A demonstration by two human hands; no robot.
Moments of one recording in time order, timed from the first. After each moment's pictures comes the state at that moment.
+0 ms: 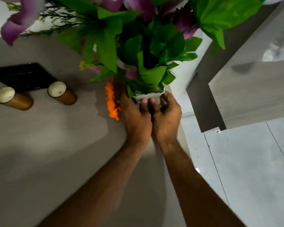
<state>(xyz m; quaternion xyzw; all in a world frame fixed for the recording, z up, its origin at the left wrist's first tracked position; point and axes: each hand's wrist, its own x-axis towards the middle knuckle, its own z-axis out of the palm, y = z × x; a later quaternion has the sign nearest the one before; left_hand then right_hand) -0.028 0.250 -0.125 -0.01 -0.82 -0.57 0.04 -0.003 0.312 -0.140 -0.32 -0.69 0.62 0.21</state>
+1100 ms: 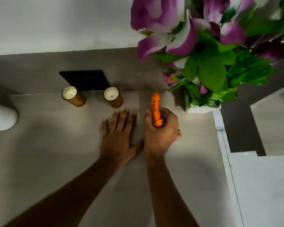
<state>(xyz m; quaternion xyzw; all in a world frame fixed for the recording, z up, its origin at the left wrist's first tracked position) -0.043 0.061 -0.150 -0.17 -0.98 -0.05 -0.10 -0.034 0.185 -0.128 -0.40 -0.72 0.53 0.23</state>
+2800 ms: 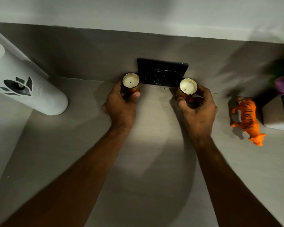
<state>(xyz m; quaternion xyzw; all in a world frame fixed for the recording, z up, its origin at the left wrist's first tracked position) -0.164 -0.080 -0.147 0.18 -0.83 -0.51 0.11 -0.122 0.114 -0.147 -0.19 -0.80 0.54 0.16</state>
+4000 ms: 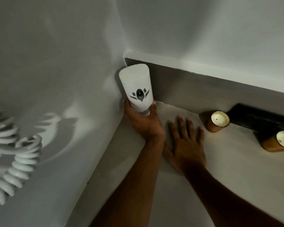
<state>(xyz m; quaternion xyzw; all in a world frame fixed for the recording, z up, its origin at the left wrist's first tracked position) -0.184 -0.218 -0.115 0.36 -0.65 -0.55 0.37 -0.135 -0.097 -0.148 0.16 -0.97 0.09 -0.14</state>
